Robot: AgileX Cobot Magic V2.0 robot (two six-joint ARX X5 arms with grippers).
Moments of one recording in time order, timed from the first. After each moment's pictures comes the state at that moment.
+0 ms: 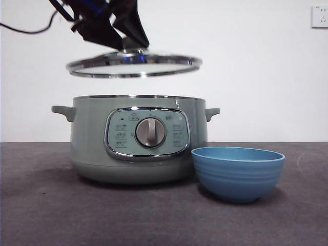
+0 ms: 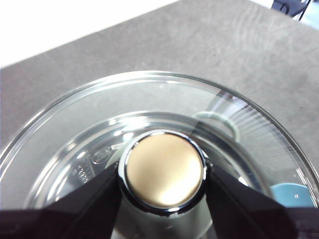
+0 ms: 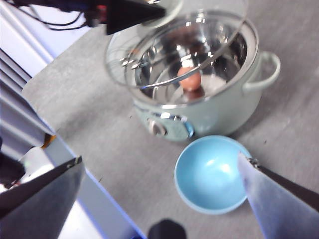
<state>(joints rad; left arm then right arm) -0.47 1.47 1.26 -0.25 0.21 0.08 0.11 0.85 1.05 -0.88 -0.73 -0.19</state>
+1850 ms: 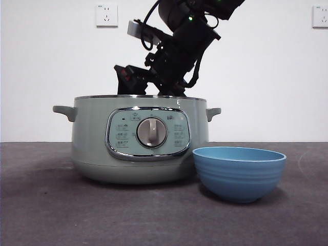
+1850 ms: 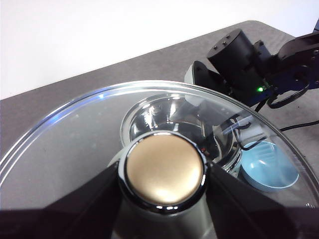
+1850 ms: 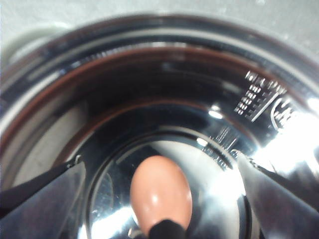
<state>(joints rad) -0.47 0.73 1.26 -0.90 0.00 0.03 0.64 1.96 1.50 -0.27 -0.23 -0.31</state>
